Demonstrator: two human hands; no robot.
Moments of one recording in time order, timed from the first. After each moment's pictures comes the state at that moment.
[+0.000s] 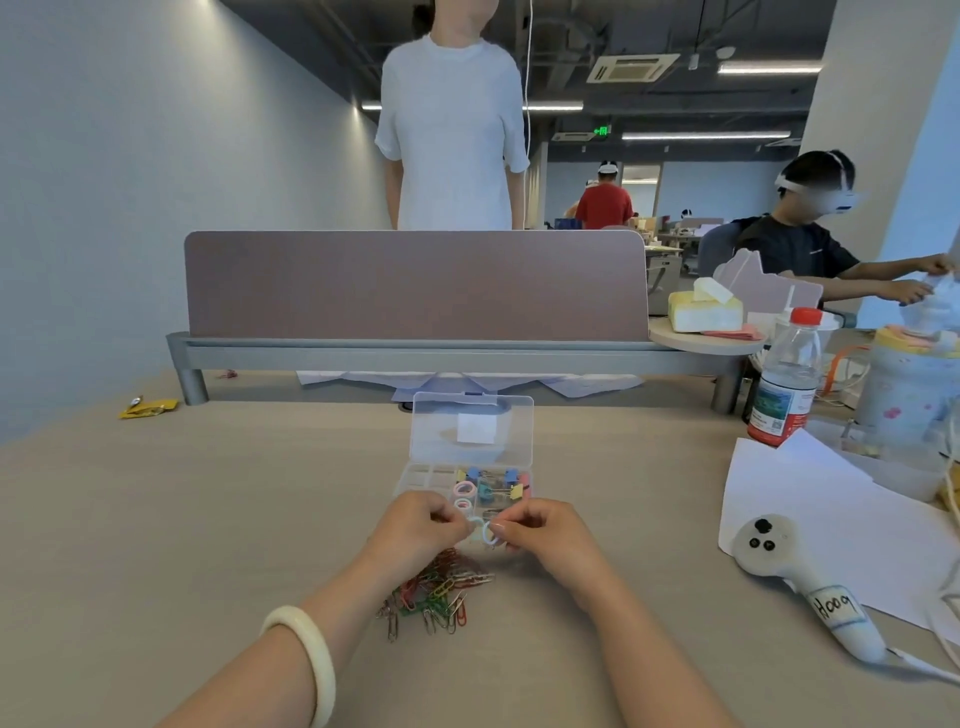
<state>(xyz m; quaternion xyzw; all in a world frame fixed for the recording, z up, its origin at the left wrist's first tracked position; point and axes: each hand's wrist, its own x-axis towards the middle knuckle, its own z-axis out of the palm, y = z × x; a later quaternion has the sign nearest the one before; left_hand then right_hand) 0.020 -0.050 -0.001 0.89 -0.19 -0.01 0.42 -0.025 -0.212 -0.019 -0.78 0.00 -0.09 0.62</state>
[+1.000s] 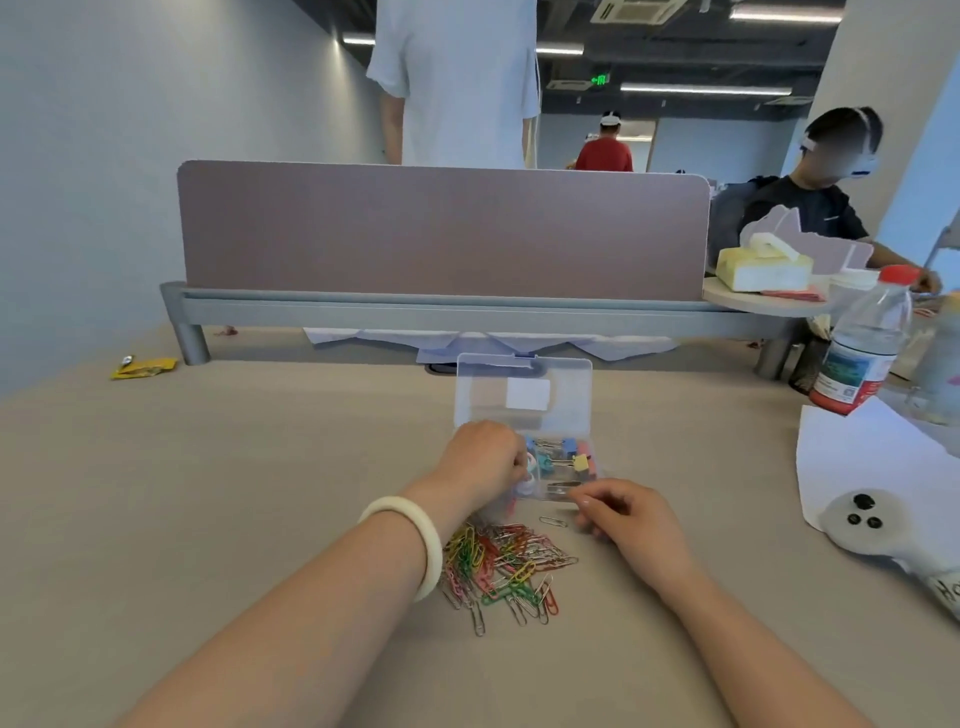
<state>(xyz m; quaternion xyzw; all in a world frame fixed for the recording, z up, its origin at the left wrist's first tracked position) 0.100 -0.056 0.001 0.92 -0.38 0.07 0.09 -0.009 -0.202 -0.046 -0.81 0.08 -0.17 0.56</state>
